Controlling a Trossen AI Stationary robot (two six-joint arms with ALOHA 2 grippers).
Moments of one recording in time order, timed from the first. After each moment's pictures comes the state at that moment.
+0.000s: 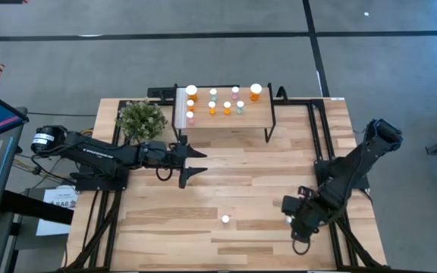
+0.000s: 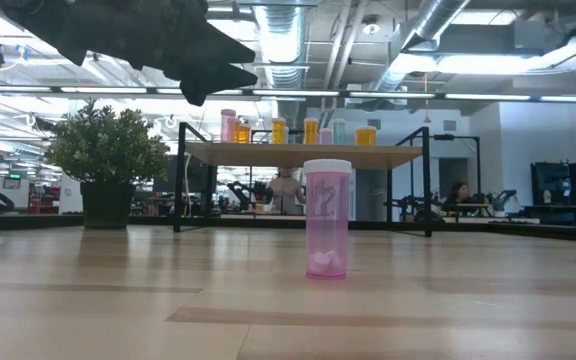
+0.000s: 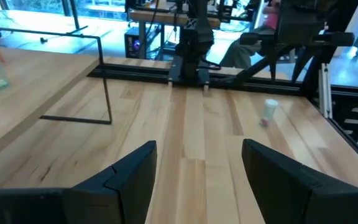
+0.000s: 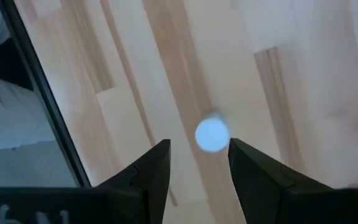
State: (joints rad) left arm -0.03 1.23 0.53 0.50 -0.07 -0.10; right arm 0.78 1.39 1.05 -0.96 0.05 1.12
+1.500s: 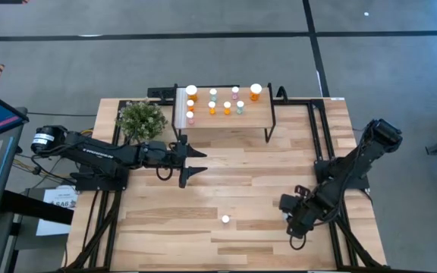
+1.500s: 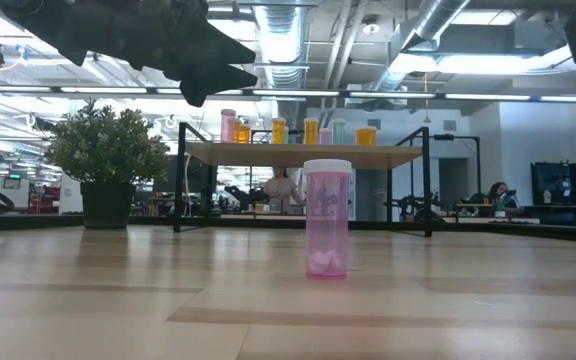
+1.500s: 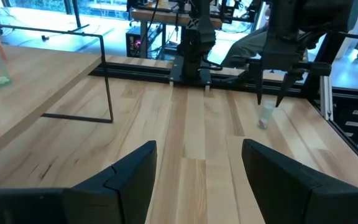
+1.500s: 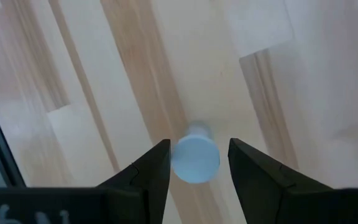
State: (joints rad) left arm -0.03 1.23 0.53 0.50 -0.07 -0.11; right arm 0.77 1.39 0.84 -0.75 0.12 1.13
